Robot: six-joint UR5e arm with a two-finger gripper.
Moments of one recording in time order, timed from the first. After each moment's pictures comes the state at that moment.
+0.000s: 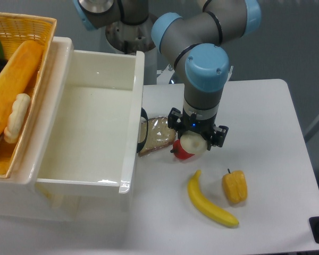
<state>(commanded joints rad) 2.52 -1.88 -1.49 -1.30 1.59 0.93</state>
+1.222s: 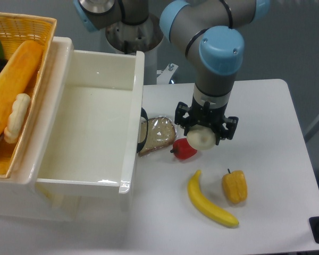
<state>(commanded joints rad) 2.58 -1.82 -1.48 -1.31 1.52 0.81</state>
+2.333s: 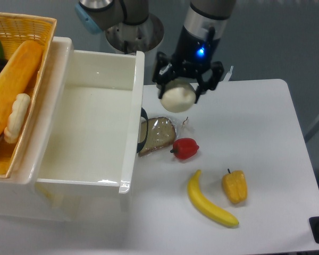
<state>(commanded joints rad) 2.63 -1.56 -1.51 -1.55 1.13 0.57</state>
